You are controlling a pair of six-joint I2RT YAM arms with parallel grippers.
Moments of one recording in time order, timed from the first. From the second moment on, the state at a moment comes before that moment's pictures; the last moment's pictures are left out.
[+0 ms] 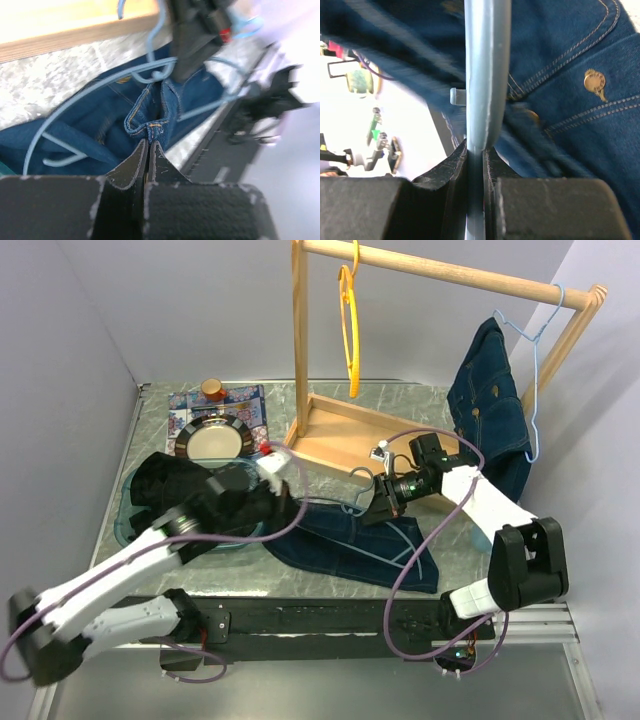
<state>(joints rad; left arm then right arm) -0.83 0.98 0.86 -0.28 0.18 -0.33 0.23 1.43 0.97 -0.78 -1.00 -0.19</state>
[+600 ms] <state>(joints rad) -0.83 0.41 0.51 -0.62 0.14 -1.02 0.24 1.34 1.00 -0.87 -0.83 -0.31</state>
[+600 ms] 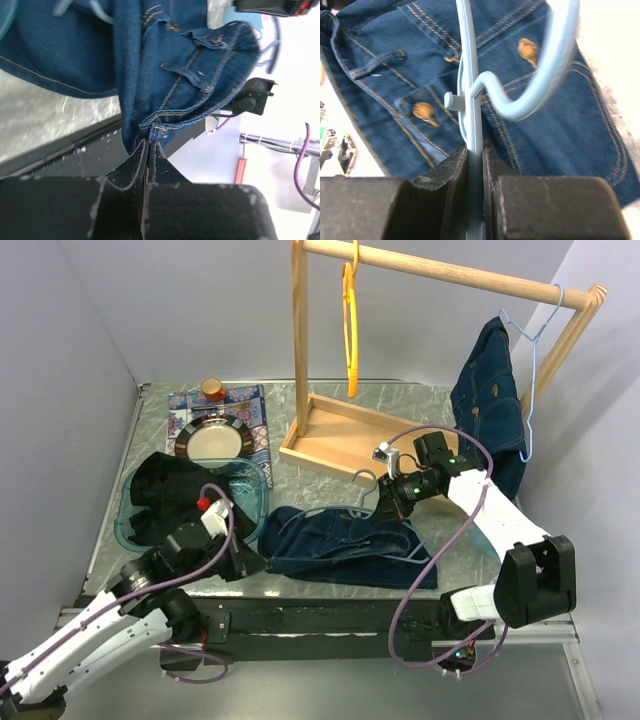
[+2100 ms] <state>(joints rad) -1.33 1.54 1.03 -0.10 -0.27 0.16 0.24 1.24 0.94 -0.84 -0.77 -0.38</state>
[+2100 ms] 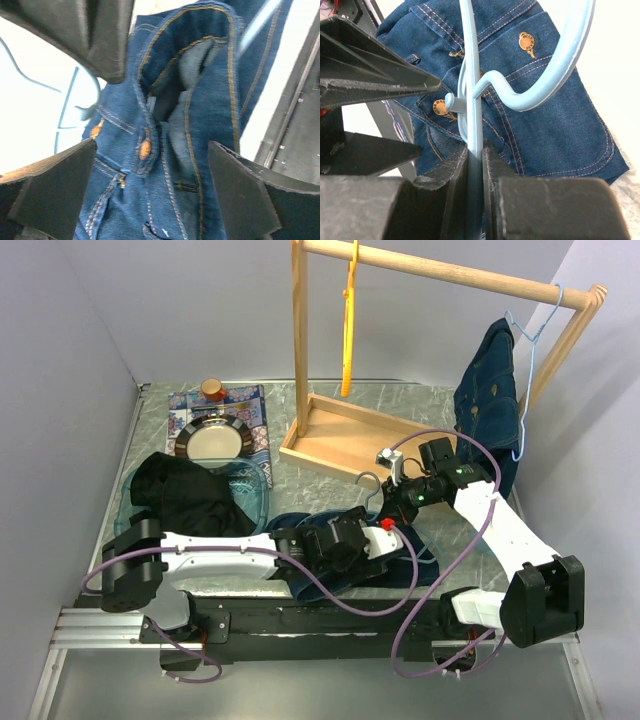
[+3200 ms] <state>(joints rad) -1.40 1.26 0.97 -0.25 -0.14 0.09 0.24 1.24 0.94 -0.84 -0.77 -0.39</state>
